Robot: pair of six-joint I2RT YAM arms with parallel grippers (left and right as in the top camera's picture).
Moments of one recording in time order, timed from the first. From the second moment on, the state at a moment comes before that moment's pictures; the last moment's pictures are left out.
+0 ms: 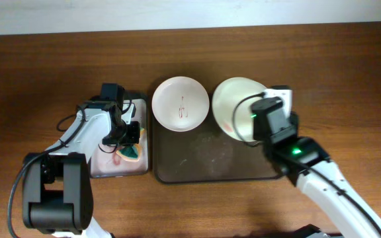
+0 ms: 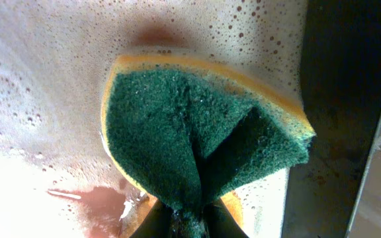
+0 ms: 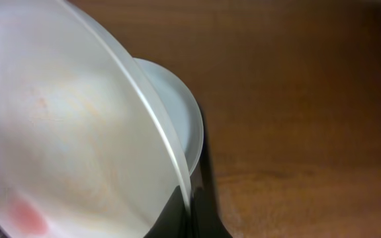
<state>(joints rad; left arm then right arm) -0.08 1.82 1.13 -0.79 0.09 -0.05 0.39 1.21 0.92 -0.58 0.51 0.31</state>
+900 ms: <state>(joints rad) -0.08 1.82 1.13 -0.79 0.10 -0.05 -0.55 1.57 0.93 -0.72 -0.04 0.48</state>
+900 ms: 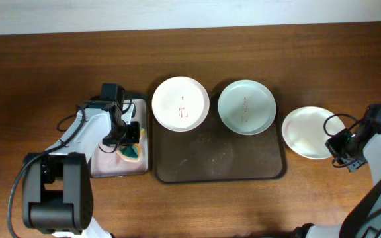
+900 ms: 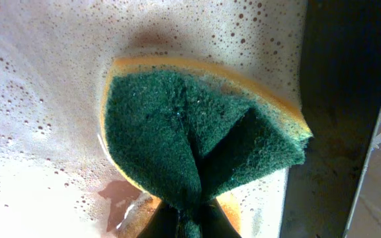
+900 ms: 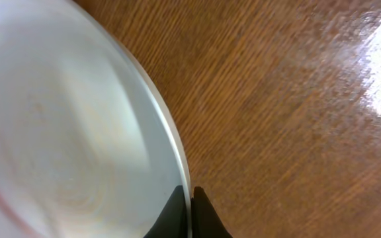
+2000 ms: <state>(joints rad) -0.08 1.82 1.13 -0.78 0.10 -0.05 0.31 1.68 1.07 -0.27 -0.34 0.19</state>
